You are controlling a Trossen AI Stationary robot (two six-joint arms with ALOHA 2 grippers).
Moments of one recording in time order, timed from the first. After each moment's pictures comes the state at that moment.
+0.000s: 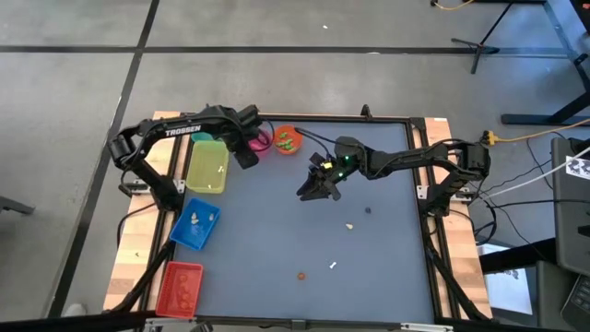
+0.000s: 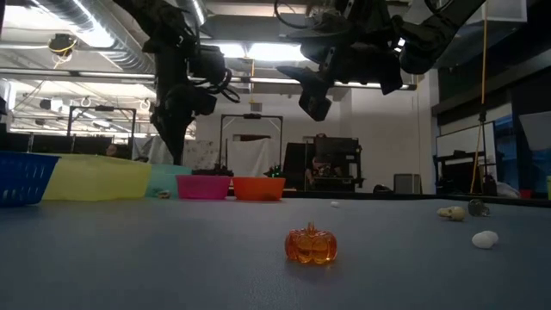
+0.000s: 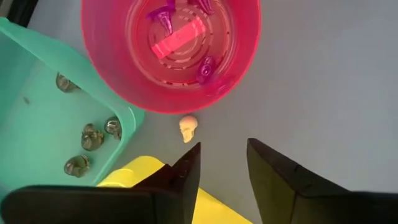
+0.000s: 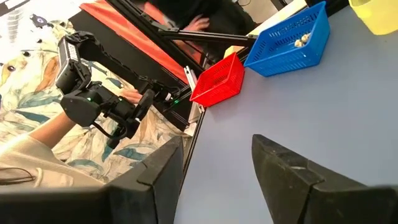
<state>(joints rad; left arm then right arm) 0.60 1.57 1.12 -0.94 -0.05 -0.02 -0.22 1.65 0.86 0.59 -0.82 0.64</state>
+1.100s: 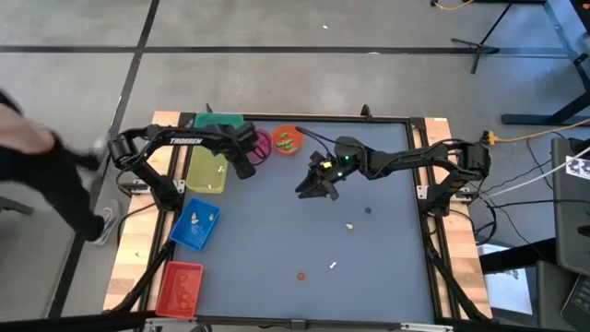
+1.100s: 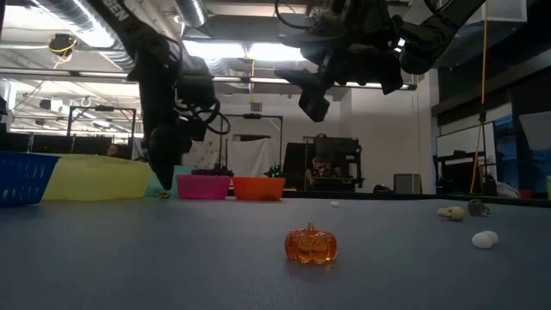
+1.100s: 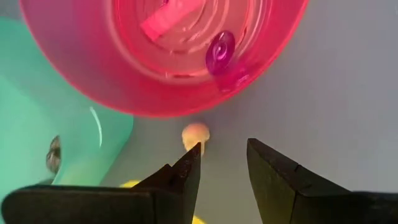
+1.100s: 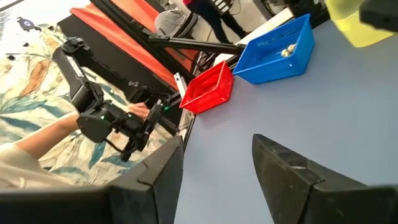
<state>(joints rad) 0.58 1.57 0.84 -0.61 -0.14 0.02 -0.22 1.65 0.86 0.59 -0.76 0.62</state>
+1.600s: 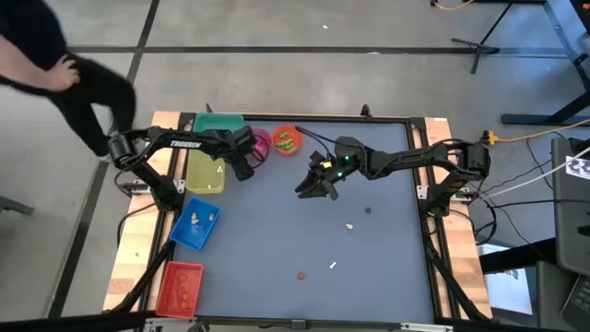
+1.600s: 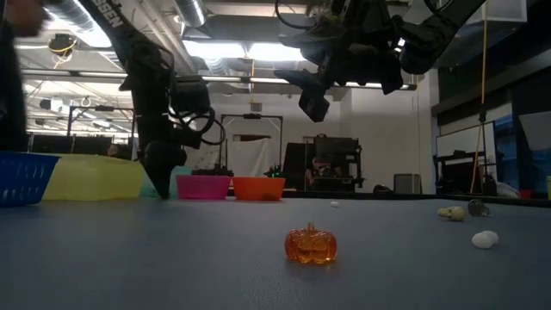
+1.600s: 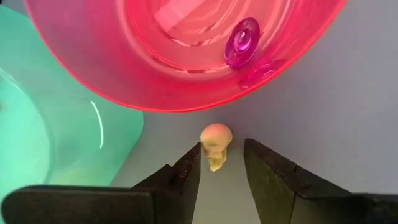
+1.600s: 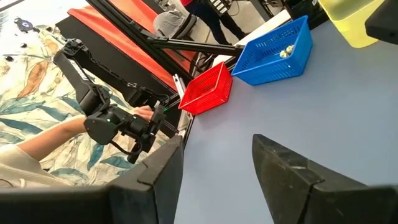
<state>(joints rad) 0.58 1.57 0.75 -0.47 -0.22 0.04 -0.22 1.65 0.86 0.59 -0.76 0.62</state>
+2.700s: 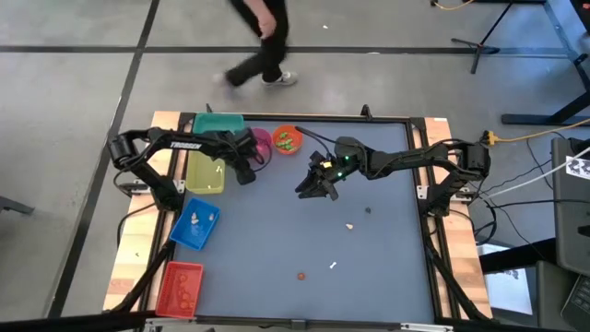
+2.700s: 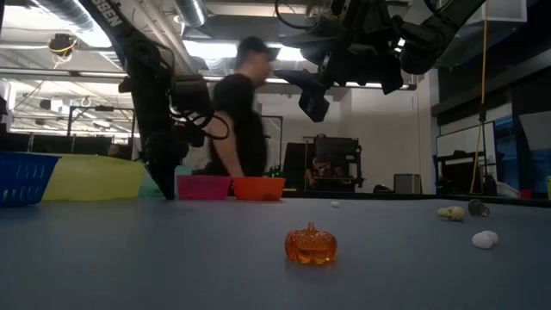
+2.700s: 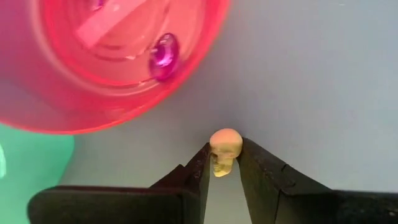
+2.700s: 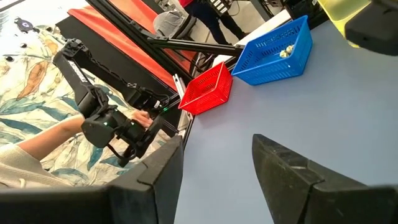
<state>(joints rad) 0.54 1.57 0.74 -0.46 -0.03 0.04 -0.22 1.65 0.86 0.59 -0.76 0.62</state>
